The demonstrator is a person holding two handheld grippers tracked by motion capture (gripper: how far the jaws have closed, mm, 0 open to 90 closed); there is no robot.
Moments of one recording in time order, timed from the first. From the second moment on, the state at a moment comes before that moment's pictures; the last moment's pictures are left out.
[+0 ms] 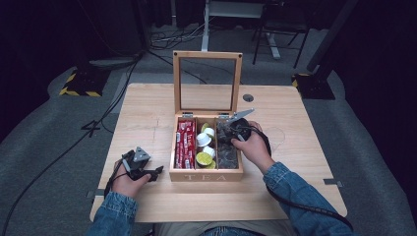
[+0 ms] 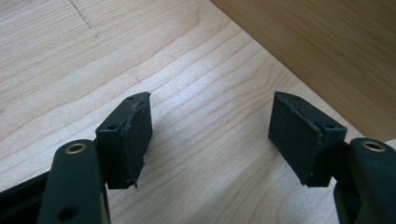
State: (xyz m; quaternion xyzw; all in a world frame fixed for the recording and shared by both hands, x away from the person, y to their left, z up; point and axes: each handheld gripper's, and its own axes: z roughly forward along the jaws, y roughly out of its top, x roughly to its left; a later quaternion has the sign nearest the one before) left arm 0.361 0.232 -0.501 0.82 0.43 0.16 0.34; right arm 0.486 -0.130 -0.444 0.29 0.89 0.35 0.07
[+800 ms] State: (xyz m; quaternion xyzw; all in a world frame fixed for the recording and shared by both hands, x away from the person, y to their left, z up) left arm 0.361 0.233 -0.503 0.82 0.43 0.17 0.34; right arm 0.478 -0.143 -0.419 0.28 0.87 0.39 0.08
